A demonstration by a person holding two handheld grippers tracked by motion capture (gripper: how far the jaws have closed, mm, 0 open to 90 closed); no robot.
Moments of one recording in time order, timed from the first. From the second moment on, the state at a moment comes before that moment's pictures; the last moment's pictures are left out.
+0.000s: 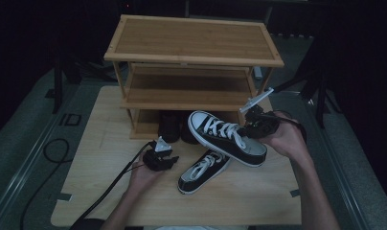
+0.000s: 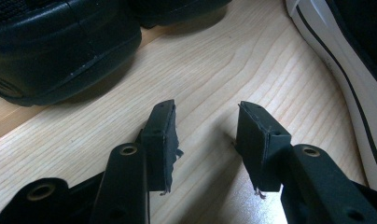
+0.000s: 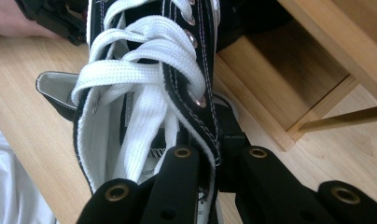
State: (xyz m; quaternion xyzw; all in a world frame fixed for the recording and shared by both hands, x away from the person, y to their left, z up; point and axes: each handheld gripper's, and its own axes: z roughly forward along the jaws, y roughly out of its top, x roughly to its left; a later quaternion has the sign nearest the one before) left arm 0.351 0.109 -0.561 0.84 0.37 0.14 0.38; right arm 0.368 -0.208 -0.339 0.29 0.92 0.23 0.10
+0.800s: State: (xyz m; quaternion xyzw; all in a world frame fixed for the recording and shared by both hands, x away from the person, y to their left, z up) left arm 0.351 0.110 -0.561 0.84 0.37 0.14 0.38; right arm 0.393 -0.203 -0.313 0.33 0.90 0.26 0.12
